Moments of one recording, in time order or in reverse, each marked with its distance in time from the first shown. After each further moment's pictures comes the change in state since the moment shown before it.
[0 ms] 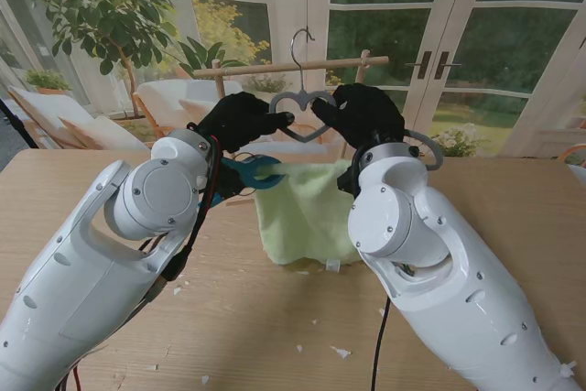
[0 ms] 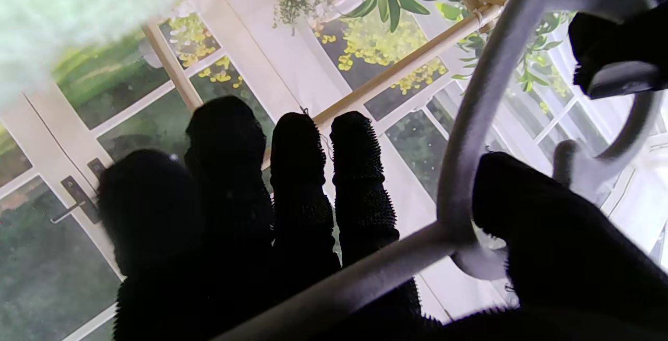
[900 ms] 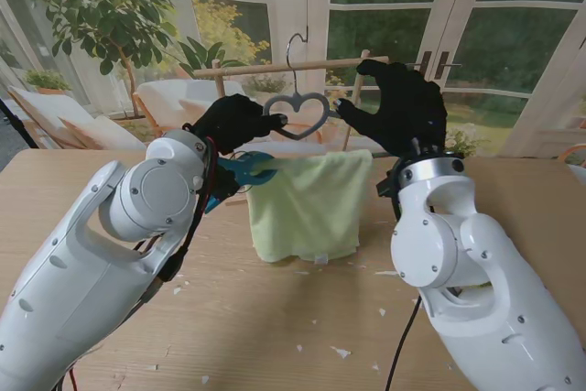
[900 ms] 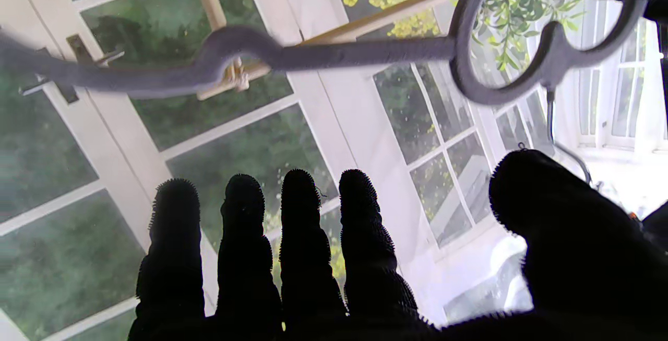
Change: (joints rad) left arm 0.008 0.009 -0.012 -0.013 0.029 0.037 -0.023; right arm -0.201 0.042 0.195 -0.141 -0.245 -0.251 0.033; left_hand 0.013 0.013 -0.006 0.005 0.012 -0.001 0.001 0.018 0.000 0.000 0.016 0.000 0.000 0.000 0.008 0.011 0.000 0.001 0.004 0.037; right_hand -0.020 -0.011 -0.074 -0.059 -0.349 -0.010 -0.337 -0.284 -0.462 -0.023 -0.333 -0.248 -0.668 -0.058 -0.503 -0.193 -0.750 -0.013 -0.748 0.003
